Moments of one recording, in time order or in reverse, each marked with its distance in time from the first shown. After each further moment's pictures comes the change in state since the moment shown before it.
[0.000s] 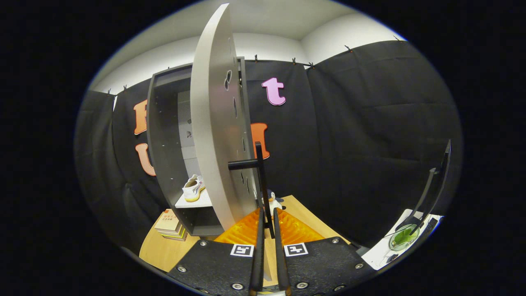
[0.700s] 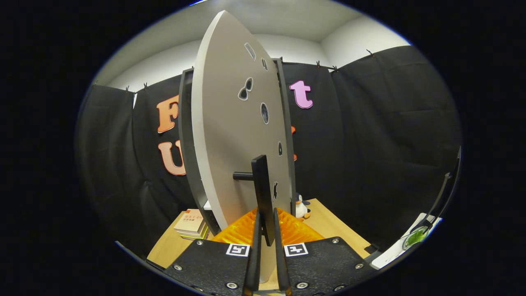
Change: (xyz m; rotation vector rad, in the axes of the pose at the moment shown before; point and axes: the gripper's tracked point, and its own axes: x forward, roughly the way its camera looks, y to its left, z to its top) arm -0.012 0.078 0.006 -0.040 -0.012 0.155
